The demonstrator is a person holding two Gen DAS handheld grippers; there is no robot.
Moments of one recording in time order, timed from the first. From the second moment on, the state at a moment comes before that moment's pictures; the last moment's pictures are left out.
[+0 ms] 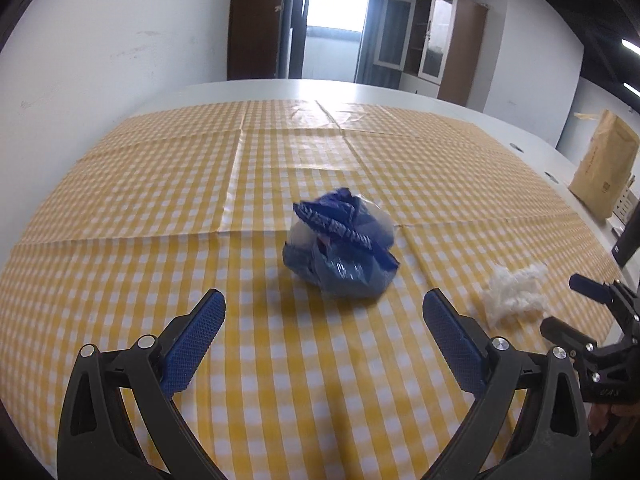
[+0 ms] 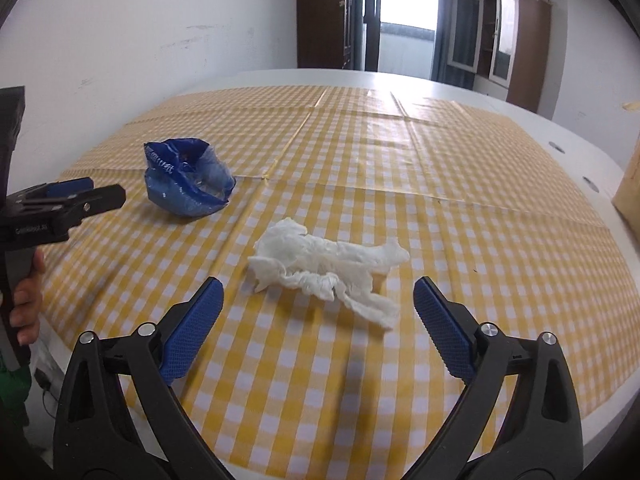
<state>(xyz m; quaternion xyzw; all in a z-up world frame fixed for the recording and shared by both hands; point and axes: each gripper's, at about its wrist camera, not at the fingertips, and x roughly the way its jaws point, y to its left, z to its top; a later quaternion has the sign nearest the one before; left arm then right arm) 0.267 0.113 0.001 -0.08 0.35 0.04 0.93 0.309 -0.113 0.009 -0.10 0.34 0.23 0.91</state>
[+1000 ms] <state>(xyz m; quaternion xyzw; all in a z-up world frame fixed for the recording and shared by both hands) 0.230 0.091 0.033 -0.07 0.32 0.00 0.94 0.270 -0.137 0.027 -0.07 0.35 0.29 0.89</state>
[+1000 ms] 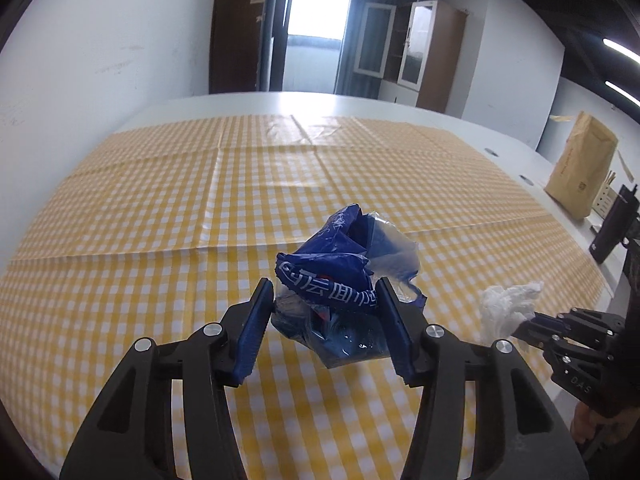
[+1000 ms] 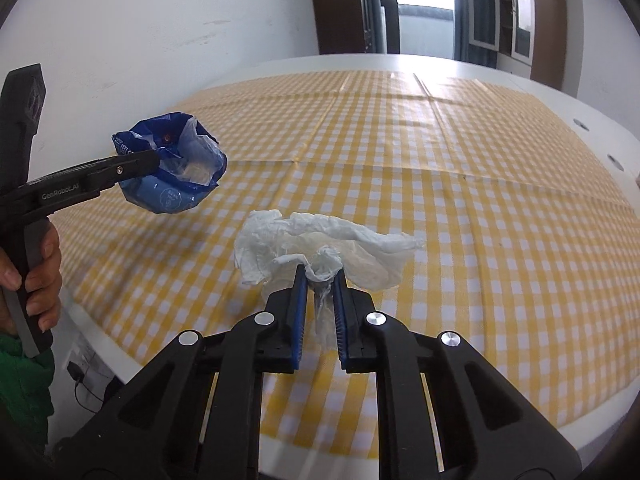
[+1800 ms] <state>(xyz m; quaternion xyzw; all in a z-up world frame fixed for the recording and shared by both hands) 0.048 0.059 -0.001 -0.12 0.29 -0.04 0.95 0.123 -0.162 0.004 -0.06 0.32 0.32 0.89</state>
